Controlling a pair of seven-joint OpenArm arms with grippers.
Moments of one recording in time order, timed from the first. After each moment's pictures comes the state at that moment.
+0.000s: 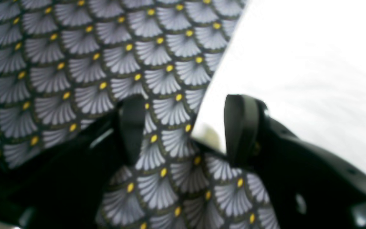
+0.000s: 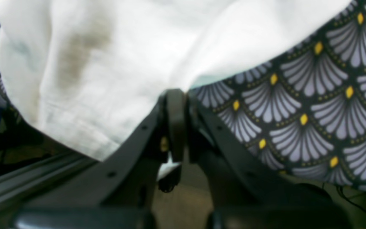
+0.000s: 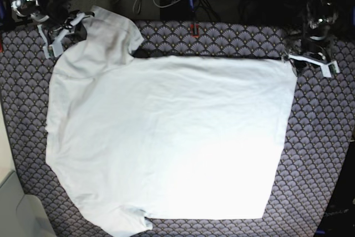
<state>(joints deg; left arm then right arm) 20.9 -13.3 -19.9 91.2 -27.8 -0.2 22.6 -26.0 5.3 31.1 98.6 25.7 39.3 -51.9</state>
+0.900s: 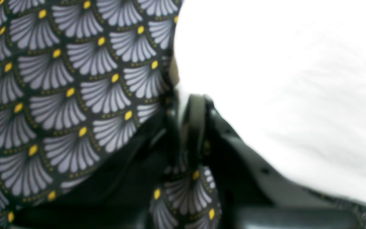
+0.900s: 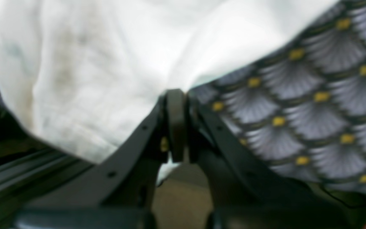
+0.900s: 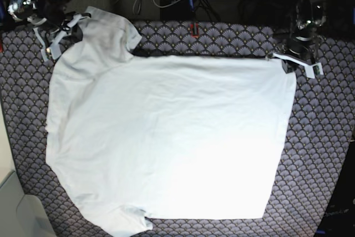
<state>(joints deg) 19.9 -12.8 -15.0 87.8 -28.3 -0.8 21.6 -24.8 7.3 31.1 99.1 24.6 39.3 -53.2</state>
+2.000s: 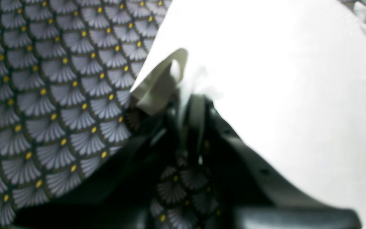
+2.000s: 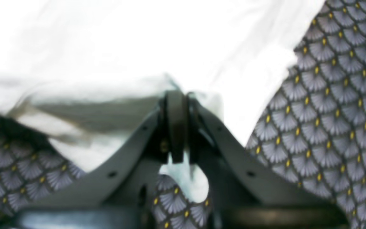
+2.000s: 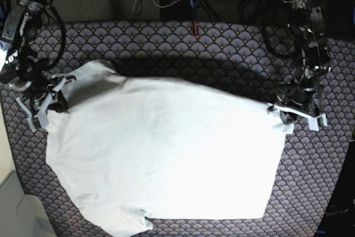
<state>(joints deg) 2.1 -11.1 -15.4 91.2 -28.0 0.1 35.5 -1.1 15.1 25.4 97.9 24.4 39.7 -59.1</state>
